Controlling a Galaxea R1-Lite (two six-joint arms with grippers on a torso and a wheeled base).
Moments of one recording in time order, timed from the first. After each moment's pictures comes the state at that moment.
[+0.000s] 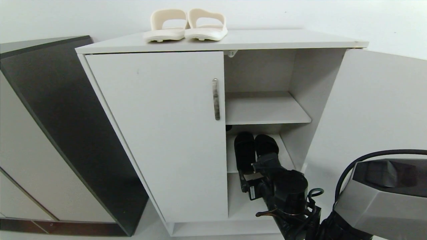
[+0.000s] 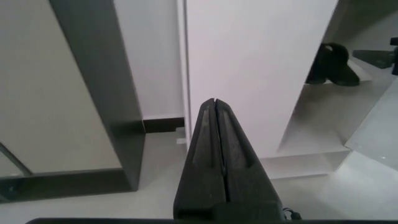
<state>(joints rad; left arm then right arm) 0.00 0.00 0.00 0.00 -0.03 0.01 0.83 2.18 -0.67 -1.39 -0.61 -0.02</state>
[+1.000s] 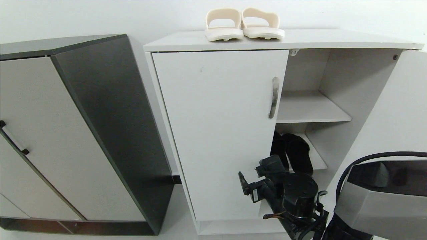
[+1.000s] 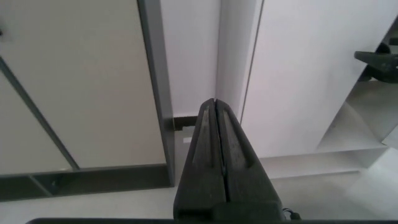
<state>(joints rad) 0.00 0.00 0.00 0.00 -0.03 0.00 0.81 2.20 -0.61 -1.53 -0.49 -0.09</state>
